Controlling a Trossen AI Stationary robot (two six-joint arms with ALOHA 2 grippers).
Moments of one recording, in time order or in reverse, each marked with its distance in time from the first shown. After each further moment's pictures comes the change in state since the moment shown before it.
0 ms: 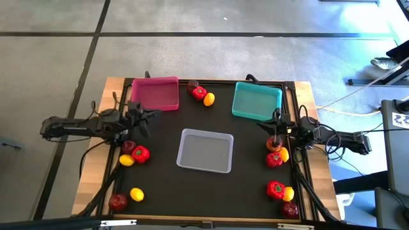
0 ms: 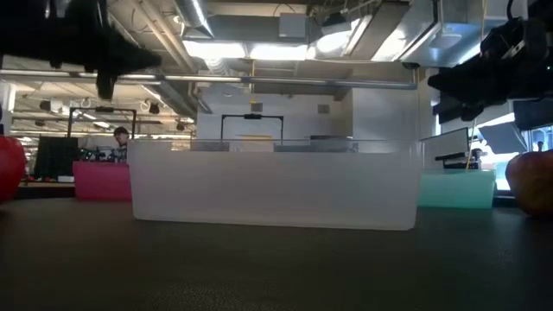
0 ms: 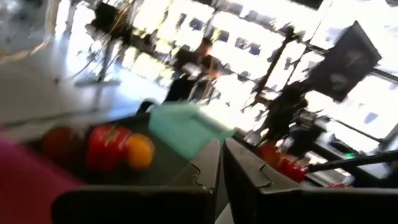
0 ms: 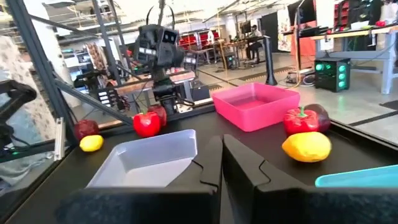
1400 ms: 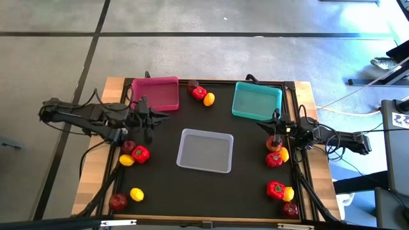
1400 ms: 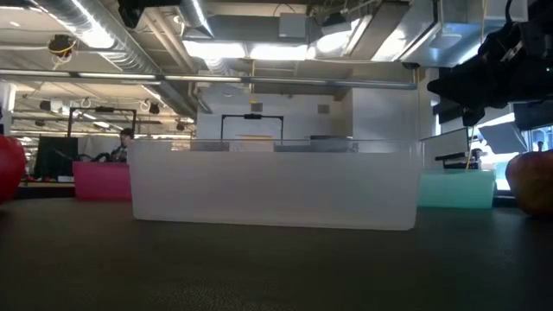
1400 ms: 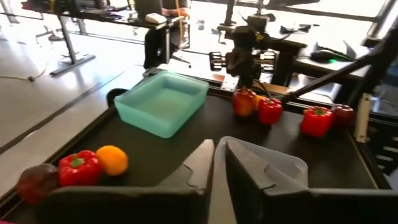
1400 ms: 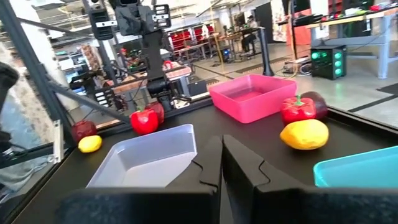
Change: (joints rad) left arm -0.187 0.447 0.576 -0.453 -0.021 0.156; right arm 0.000 0.000 0.000 -0.030 0.040 0.051
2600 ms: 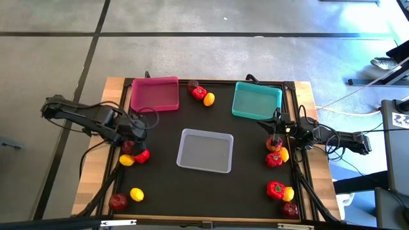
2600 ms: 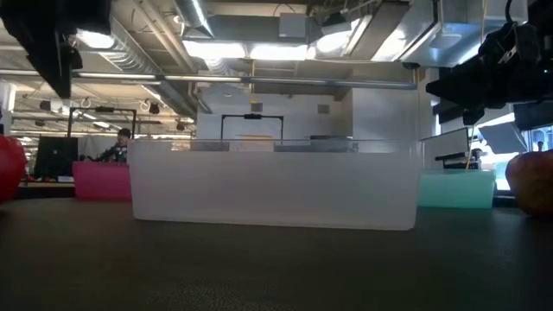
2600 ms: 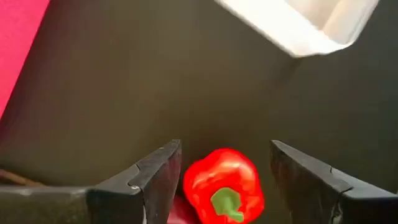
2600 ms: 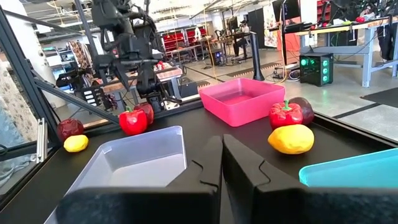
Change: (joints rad) left arm -0.069 0.135 0.077 -0.882 0.331 -0.511; right arm 0.000 0.000 0.000 -0.013 0.031 -0.038
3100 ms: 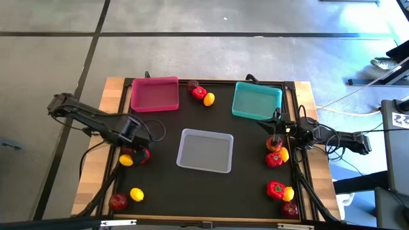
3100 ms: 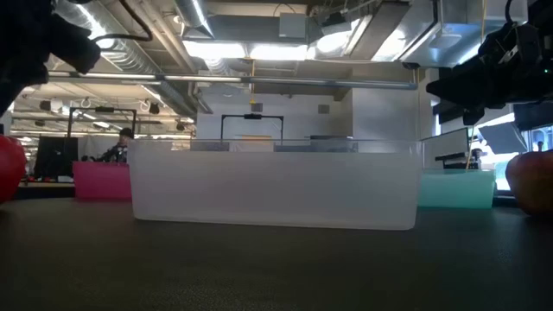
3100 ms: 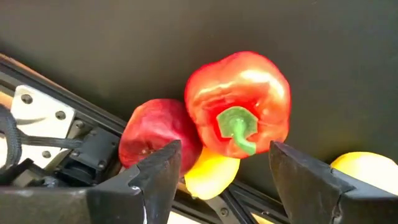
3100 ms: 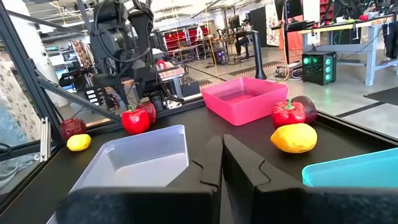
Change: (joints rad) left arm -0.057 0.241 0.000 -0.148 0.198 -0.182; right arm 0.000 0.000 0.000 -0.004 -0.009 0.004
